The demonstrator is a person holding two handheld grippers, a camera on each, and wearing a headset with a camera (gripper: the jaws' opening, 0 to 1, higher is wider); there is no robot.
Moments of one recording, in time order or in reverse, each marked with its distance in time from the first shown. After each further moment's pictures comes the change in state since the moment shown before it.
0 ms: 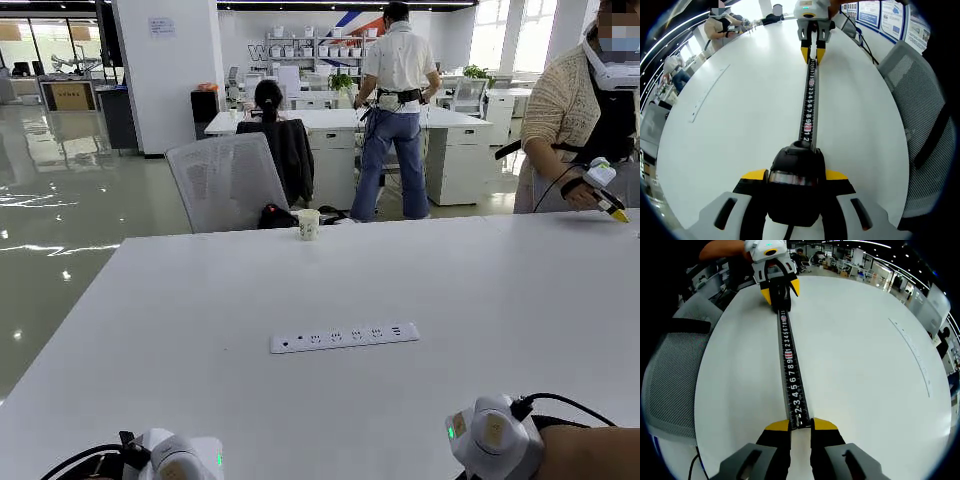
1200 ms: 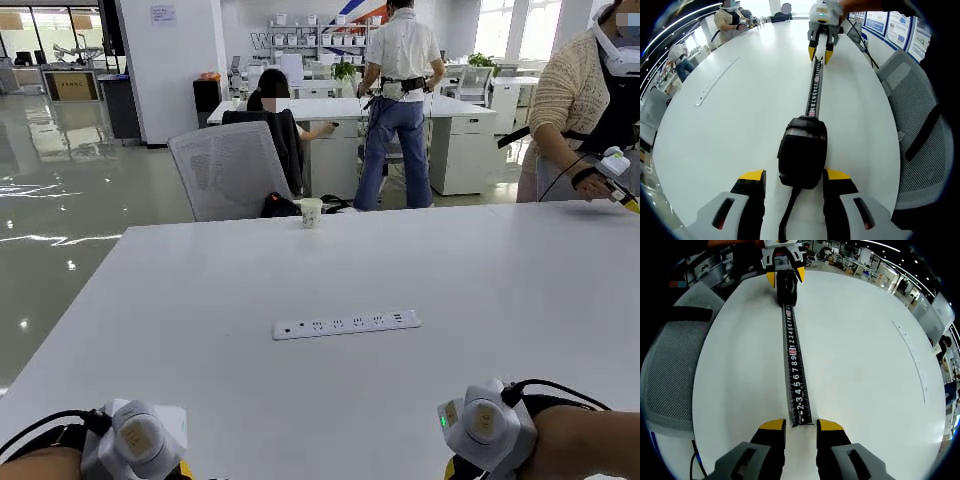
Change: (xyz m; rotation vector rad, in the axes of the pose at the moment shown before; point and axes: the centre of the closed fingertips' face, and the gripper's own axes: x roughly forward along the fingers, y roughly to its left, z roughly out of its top) left arm -0.033 0.009 -0.031 -0.093 0.004 -0.024; right arm -0.003 0.001 -0.002 -0.065 0.064 -0.025
